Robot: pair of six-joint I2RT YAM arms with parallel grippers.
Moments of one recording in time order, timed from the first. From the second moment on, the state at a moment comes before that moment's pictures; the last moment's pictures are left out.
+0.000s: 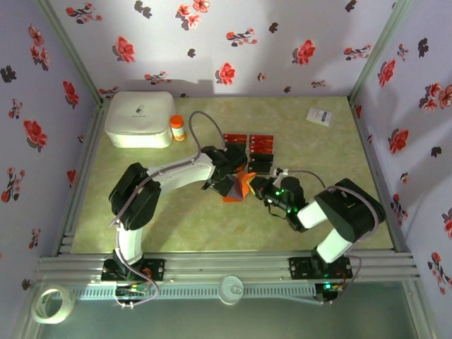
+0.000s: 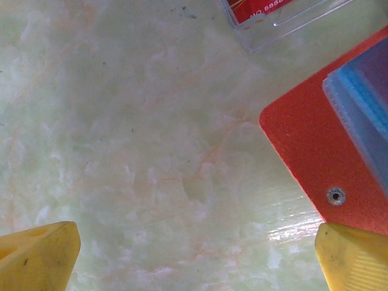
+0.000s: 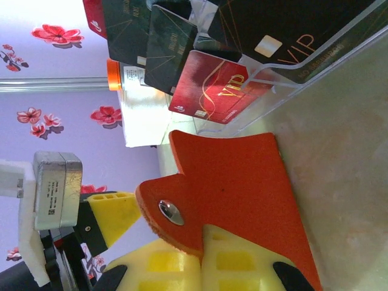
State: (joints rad) left arm -0.91 1.93 1.47 -0.99 -0.42 -0.32; right arm 0.55 1.64 0.23 1.13 -0.34 1.41
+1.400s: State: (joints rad) left arm -0.92 1.98 1.56 -0.93 -0.38 -0.35; right arm 0.60 1.74 0.14 1.30 -0.26 1.44
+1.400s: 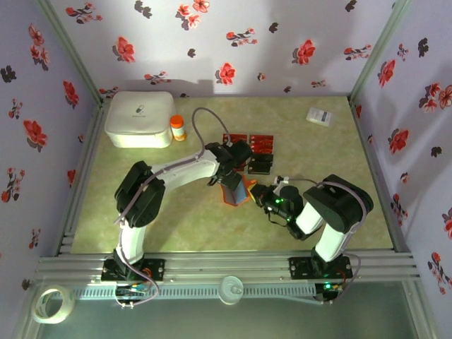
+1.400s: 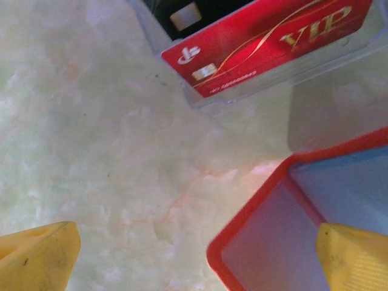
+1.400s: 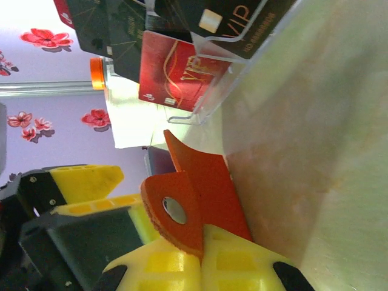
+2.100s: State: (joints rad) left arm -0.94 2.03 1.58 -0.91 -0.37 -0.35; right arm 0.60 1.19 0.12 0.75 -0.16 1.37
